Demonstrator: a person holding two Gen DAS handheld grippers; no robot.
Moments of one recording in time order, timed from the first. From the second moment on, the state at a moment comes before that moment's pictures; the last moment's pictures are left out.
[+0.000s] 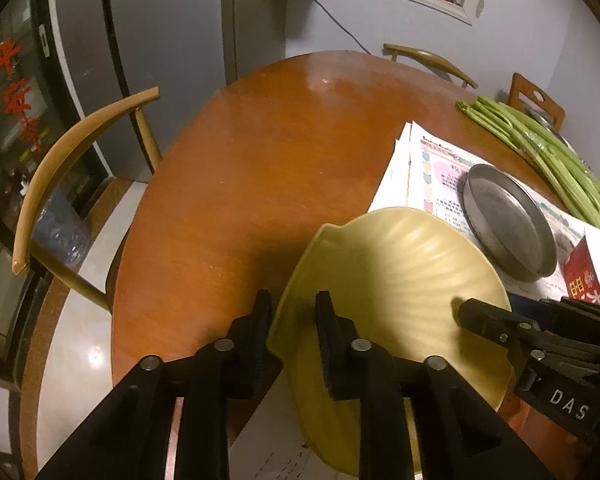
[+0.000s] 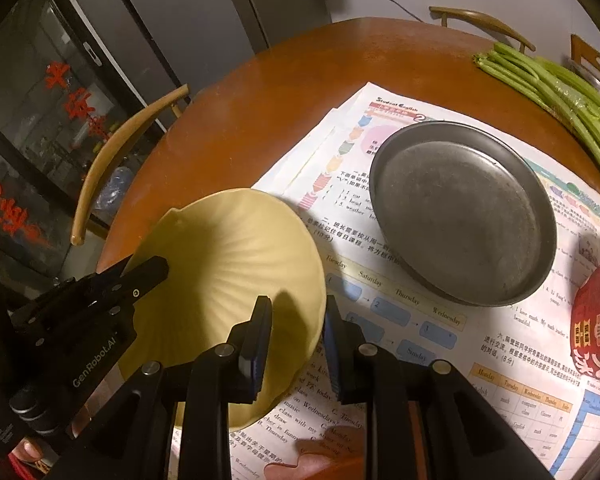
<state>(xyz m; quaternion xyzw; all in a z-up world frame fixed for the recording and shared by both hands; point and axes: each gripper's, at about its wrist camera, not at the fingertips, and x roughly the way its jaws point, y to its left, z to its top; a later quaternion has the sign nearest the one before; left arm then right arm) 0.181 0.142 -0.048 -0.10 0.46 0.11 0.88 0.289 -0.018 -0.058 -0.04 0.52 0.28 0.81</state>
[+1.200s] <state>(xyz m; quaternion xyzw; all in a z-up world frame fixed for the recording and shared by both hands) 0.144 0.129 -0.022 -0.09 0.44 0.12 0.89 0.260 -0.060 -0.018 -0.04 0.47 0.24 0.85</state>
